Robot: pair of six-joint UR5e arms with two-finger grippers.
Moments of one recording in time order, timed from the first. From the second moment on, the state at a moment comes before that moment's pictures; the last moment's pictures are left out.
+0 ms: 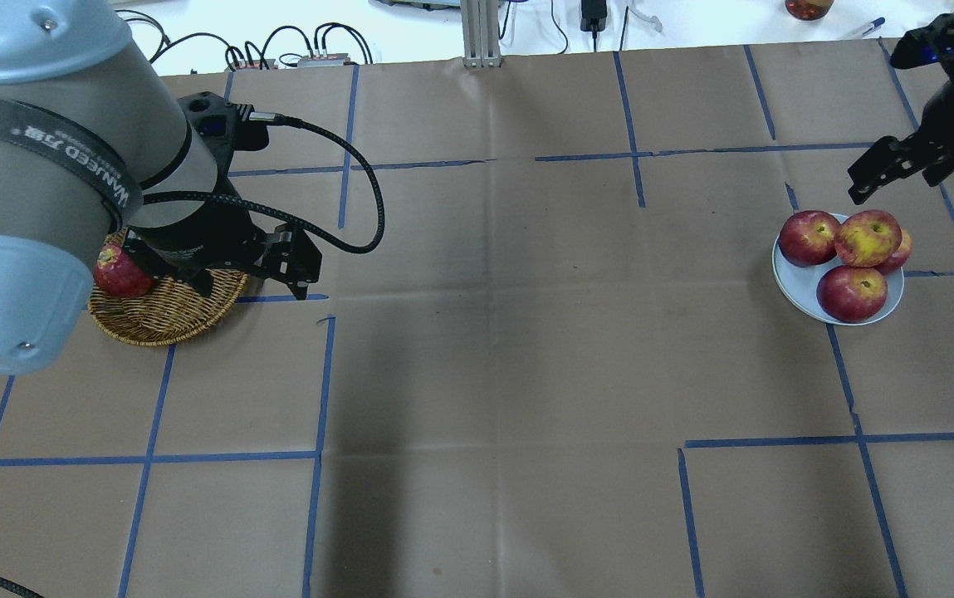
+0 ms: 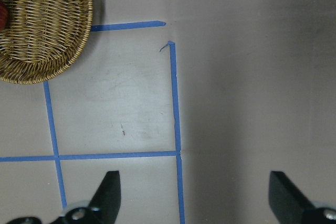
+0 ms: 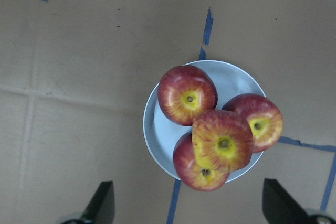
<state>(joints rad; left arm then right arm) -1.65 -1.42 -1.78 -1.50 1.61 -0.02 1.20 -1.48 1.69 -1.83 -1.56 -0.53</state>
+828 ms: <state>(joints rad) -1.65 -1.42 -1.79 -1.51 1.58 -0.02 1.55 -1.60 1.67 -1.66 -1.57 -0.05</state>
